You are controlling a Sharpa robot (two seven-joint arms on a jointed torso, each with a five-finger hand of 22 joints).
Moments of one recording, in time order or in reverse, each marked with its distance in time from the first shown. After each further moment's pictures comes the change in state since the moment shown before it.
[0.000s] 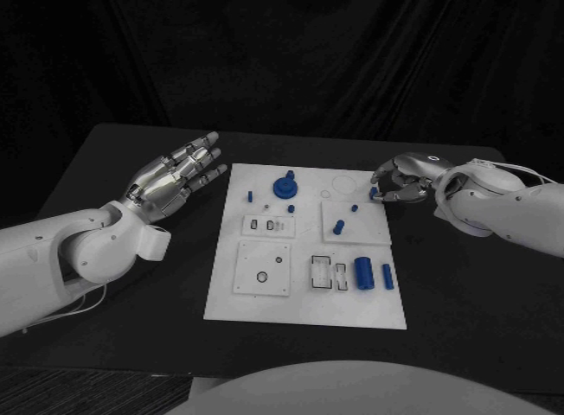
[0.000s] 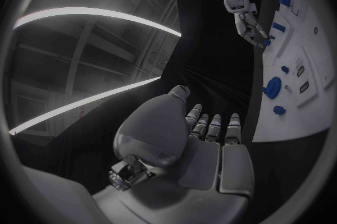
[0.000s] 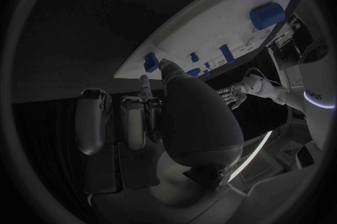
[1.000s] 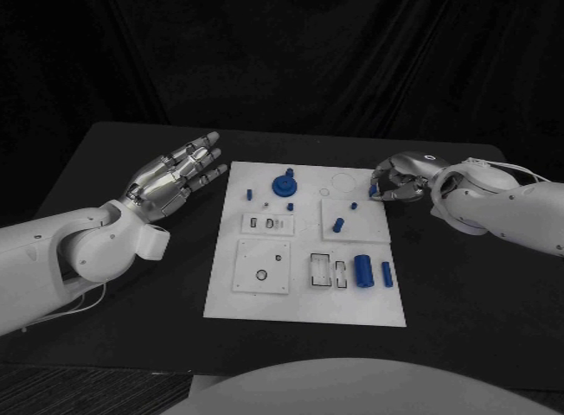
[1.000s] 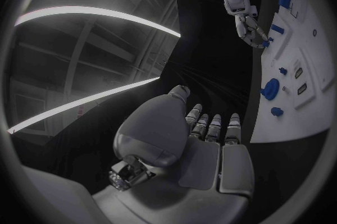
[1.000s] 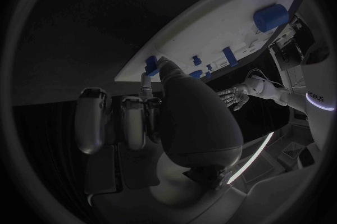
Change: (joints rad) left arm -0.002 0.001 0.000 -0.002 0.000 0.013 -0.012; left_hand 0.000 0.000 0.003 0.003 0.000 0.000 0.000 0.000 0.000 0.000 0.000 0.000 0.001 -0.004 0.004 0.000 0.000 0.000 0.000 0.000 0.000 -0.001; right arm -0.009 0.018 0.000 -0.015 -0.004 -0.001 -0.018; right_hand 0.024 0.005 -0.008 -0.014 -0.042 -0.022 0.000 0.178 0.135 0.000 0.000 0.000 0.000 0.003 0.003 -0.004 0.000 0.000 0.000 0.000 -0.012 0.000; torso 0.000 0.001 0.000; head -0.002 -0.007
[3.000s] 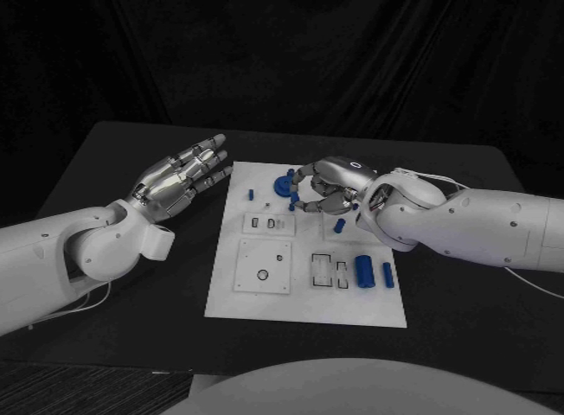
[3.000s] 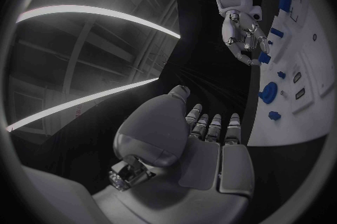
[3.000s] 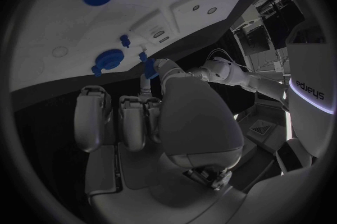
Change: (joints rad) left arm -0.002 0.014 0.000 -0.004 0.000 0.008 -0.013; left_hand 0.000 0.000 0.003 -0.003 0.000 0.000 0.000 0.000 0.000 0.000 0.000 0.000 -0.001 0.004 0.004 0.000 0.000 0.000 0.000 0.000 0.000 0.001; right arm 0.013 0.163 0.001 0.249 0.031 -0.124 -0.014; right_hand 0.016 0.022 0.052 -0.021 0.299 -0.011 0.004 0.098 0.039 0.000 0.000 0.000 0.000 0.000 0.000 -0.019 0.000 0.000 0.000 0.000 -0.020 0.000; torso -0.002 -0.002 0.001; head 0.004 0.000
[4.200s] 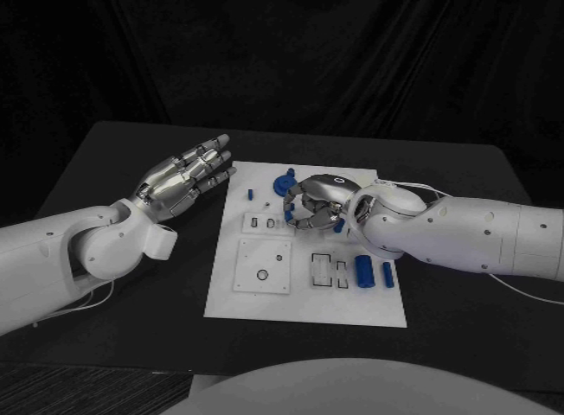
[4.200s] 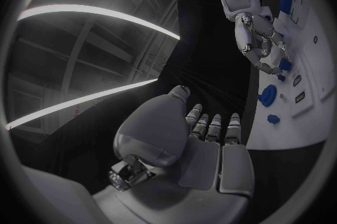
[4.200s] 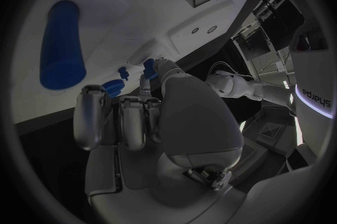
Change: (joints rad) left arm -0.001 0.014 0.000 -0.010 0.000 0.012 -0.005; left_hand 0.000 0.000 0.006 0.000 0.000 0.000 0.000 0.000 0.000 0.000 0.000 0.000 0.000 0.000 0.000 0.000 0.001 0.000 0.004 0.004 0.000 0.000; right arm -0.039 0.069 0.000 -0.048 -0.027 0.106 -0.071; right_hand 0.000 0.000 0.011 -0.012 -0.004 -0.007 0.007 -0.005 -0.008 0.000 0.007 0.000 0.000 0.000 0.000 -0.008 0.000 0.000 0.000 0.000 -0.026 0.000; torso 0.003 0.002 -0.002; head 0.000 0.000
